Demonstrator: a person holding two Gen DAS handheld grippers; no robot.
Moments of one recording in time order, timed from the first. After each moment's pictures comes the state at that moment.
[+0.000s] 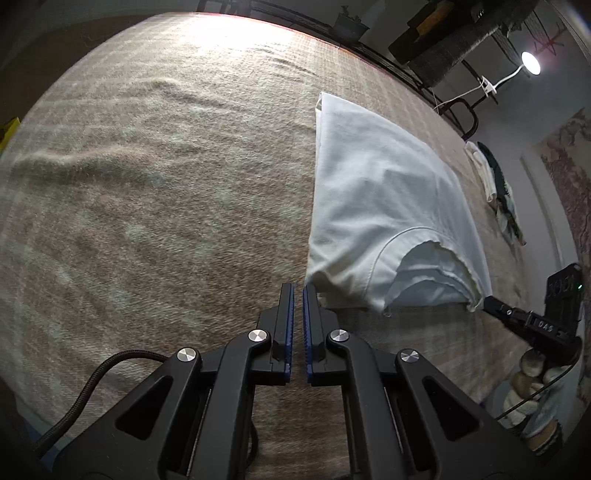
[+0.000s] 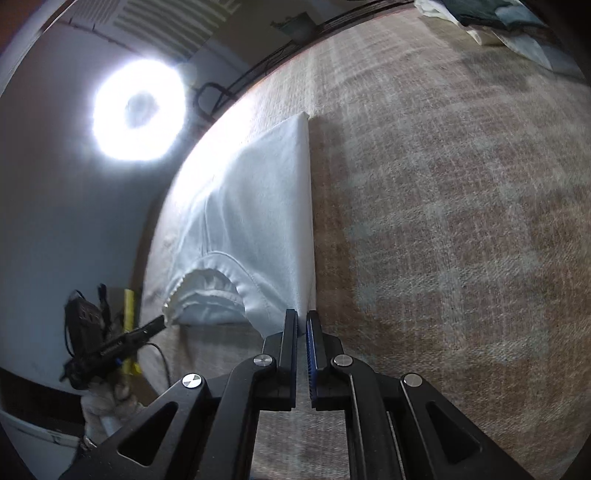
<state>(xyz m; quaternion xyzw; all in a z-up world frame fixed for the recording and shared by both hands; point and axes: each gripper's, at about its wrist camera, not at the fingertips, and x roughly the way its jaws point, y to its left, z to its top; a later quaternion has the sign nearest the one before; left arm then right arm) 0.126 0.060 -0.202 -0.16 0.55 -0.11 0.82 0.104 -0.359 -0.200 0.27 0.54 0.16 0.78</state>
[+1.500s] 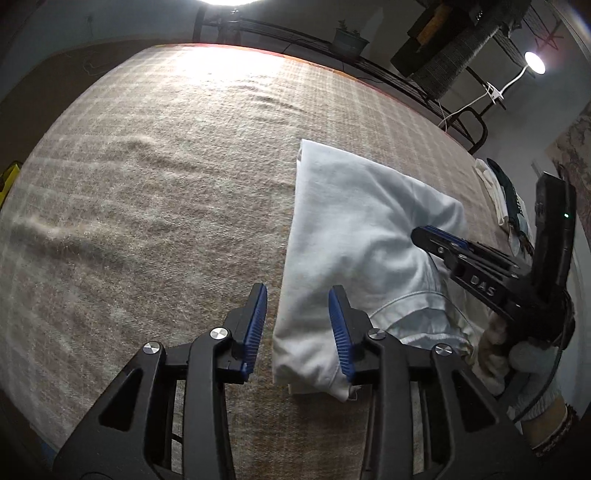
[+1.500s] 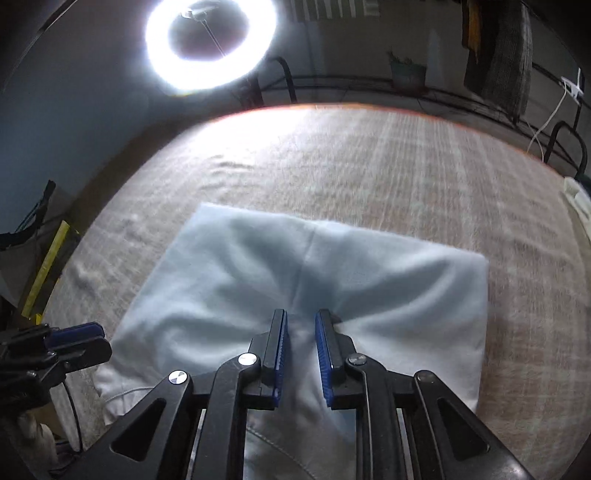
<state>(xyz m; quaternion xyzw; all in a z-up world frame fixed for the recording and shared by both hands) 0.170 0.039 -0.183 -0.15 0.52 -0.08 0.84 0.229 -0.210 -0.190 -0.01 0.48 0.18 0.86</state>
